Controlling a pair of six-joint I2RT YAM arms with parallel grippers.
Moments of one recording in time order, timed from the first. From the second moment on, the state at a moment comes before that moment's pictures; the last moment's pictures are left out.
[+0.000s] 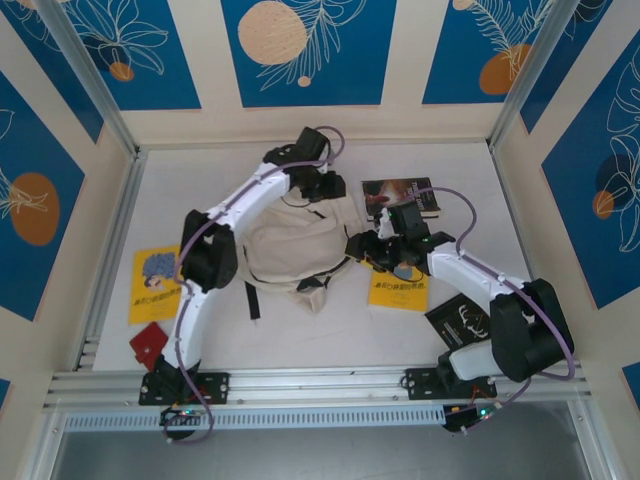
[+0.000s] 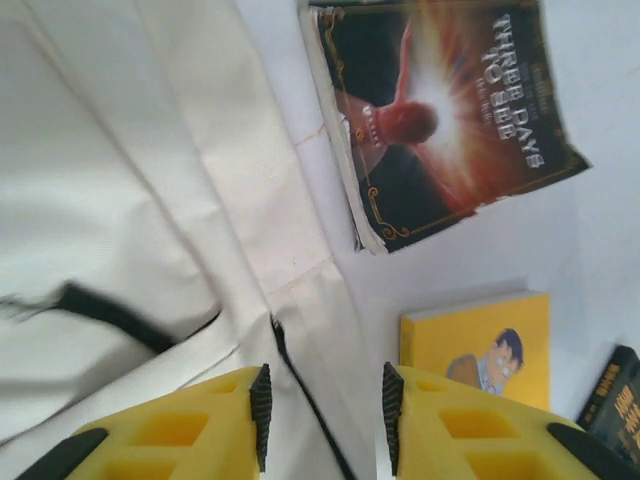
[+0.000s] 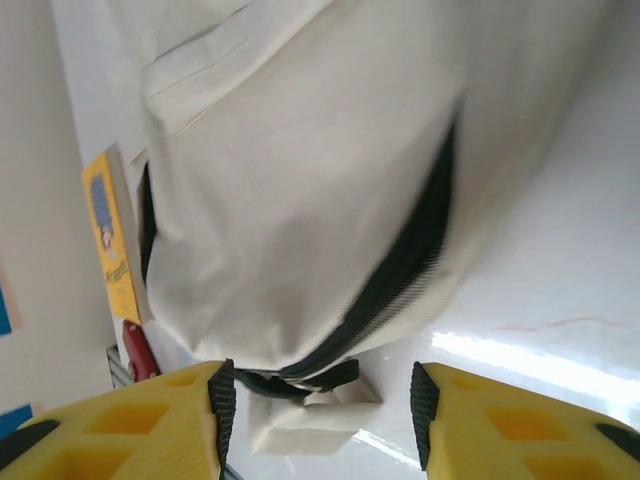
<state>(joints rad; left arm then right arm) -0.58 2.23 2.11 -0.84 0.28 -0.54 0.39 1.38 0.81 -0.35 -0.53 0.79</state>
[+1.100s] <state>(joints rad) -0.78 1.43 1.01 -0.66 0.11 -0.74 0.50 1.88 1.18 -0.20 -0.74 1.03</state>
